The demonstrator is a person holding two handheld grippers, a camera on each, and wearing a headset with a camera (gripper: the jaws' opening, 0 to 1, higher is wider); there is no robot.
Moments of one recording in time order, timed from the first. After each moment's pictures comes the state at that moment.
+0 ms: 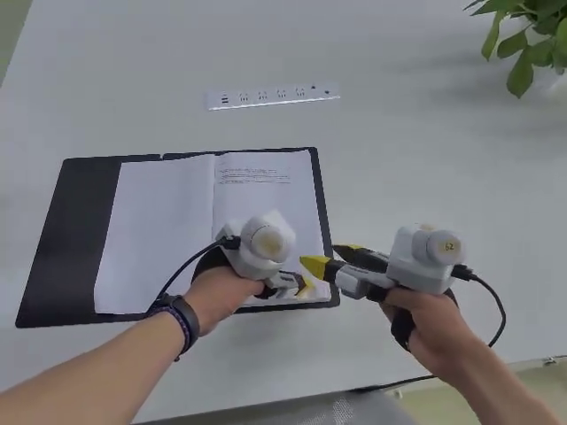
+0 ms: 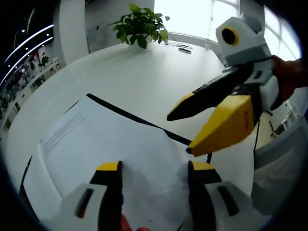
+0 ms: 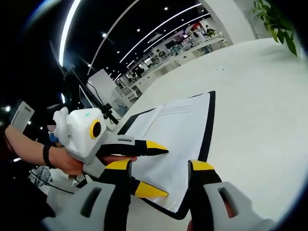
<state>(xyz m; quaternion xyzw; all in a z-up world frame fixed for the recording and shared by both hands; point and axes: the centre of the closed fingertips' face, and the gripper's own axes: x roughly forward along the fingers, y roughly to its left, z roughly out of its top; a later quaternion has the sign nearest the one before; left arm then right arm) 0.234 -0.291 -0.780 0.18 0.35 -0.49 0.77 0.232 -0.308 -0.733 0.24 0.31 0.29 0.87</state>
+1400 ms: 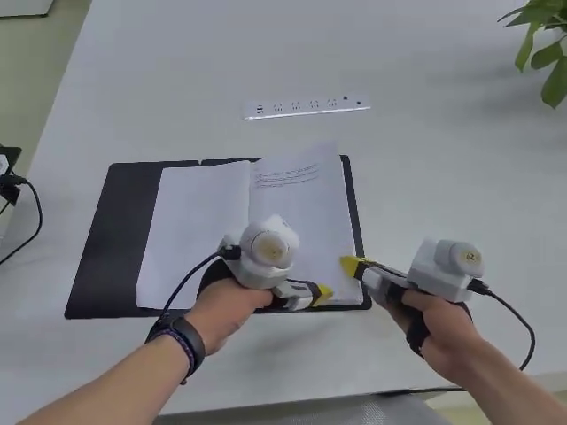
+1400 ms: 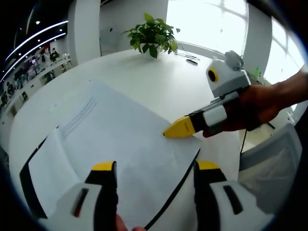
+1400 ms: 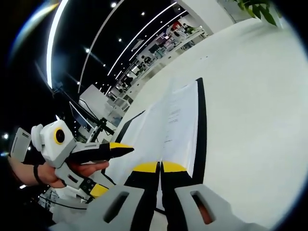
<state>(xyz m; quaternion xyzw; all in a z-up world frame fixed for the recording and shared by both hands) 0.213 -0.249 -0.743 0.14 0.34 -0.46 0.81 0.228 -0.301 -0.754 0.31 0.32 0.24 0.86</state>
